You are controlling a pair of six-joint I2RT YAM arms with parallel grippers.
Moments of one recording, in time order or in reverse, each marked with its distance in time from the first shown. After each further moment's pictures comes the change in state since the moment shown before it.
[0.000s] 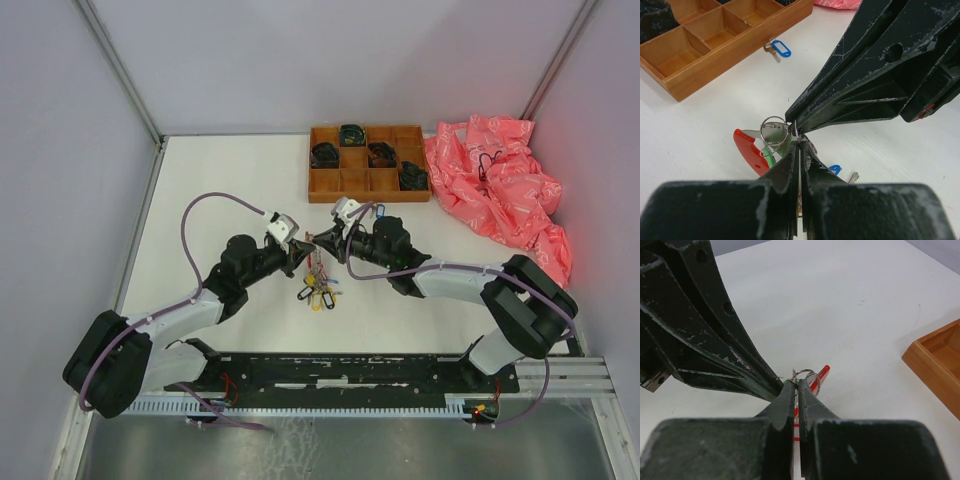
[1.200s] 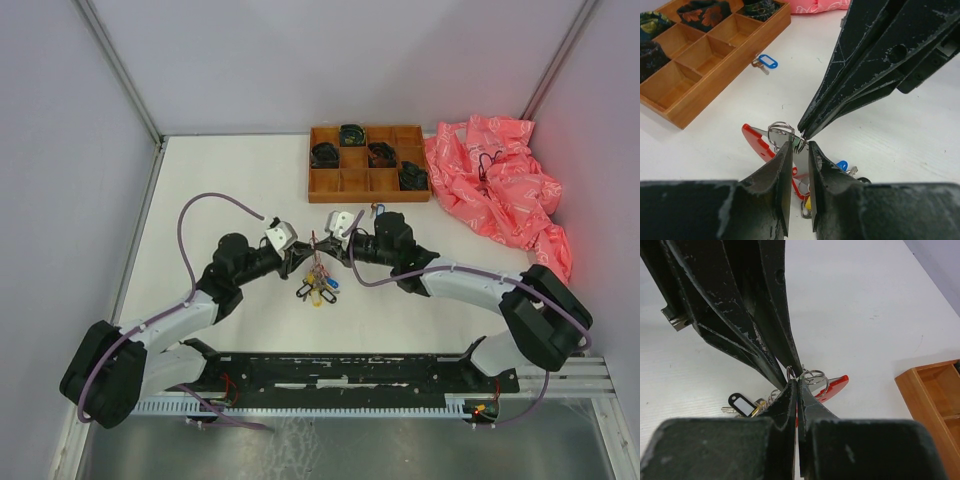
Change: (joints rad) left arm 0.053 -0.055 -0.005 -0.029 0.155 0.145; right arm 0.001 -0.082 0.037 -0.204 -0.163 -0.290
